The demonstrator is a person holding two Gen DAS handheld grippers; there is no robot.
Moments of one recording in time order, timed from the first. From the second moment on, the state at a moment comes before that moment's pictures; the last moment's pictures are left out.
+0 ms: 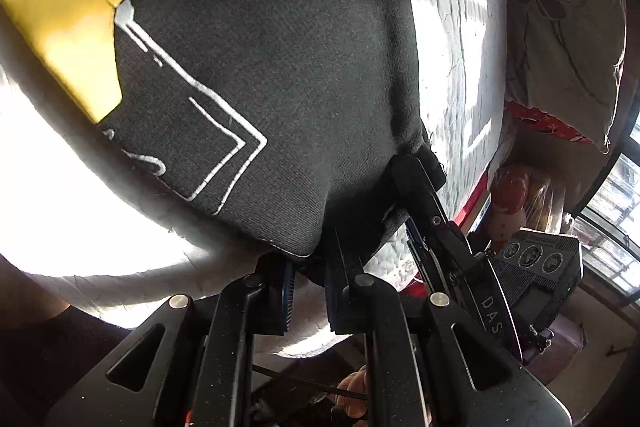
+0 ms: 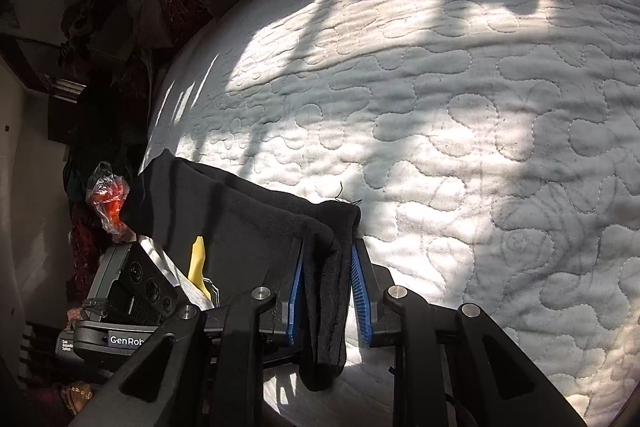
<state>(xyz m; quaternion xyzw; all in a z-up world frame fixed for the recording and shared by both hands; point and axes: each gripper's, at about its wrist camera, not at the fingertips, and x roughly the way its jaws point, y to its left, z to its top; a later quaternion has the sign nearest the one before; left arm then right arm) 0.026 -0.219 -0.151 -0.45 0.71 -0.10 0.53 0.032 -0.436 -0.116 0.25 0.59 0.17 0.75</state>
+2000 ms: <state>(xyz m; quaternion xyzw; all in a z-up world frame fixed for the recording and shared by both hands) 0.034 -0.015 -0.170 -0.66 0.62 -0.07 0.41 0.108 -0.223 -0.065 0.18 0.62 0.18 0.74</state>
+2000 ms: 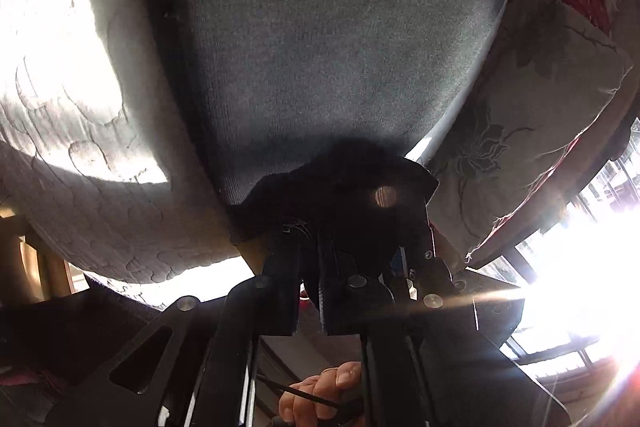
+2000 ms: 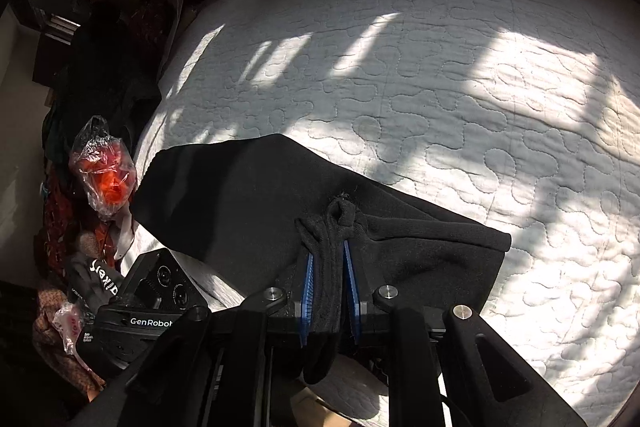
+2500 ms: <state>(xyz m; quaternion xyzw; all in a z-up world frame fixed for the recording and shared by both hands) 0.009 -0.004 -0.211 -0.72 0.61 -0.06 0.33 0.119 -0.201 -0.090 0.19 0.63 0.16 0.74</state>
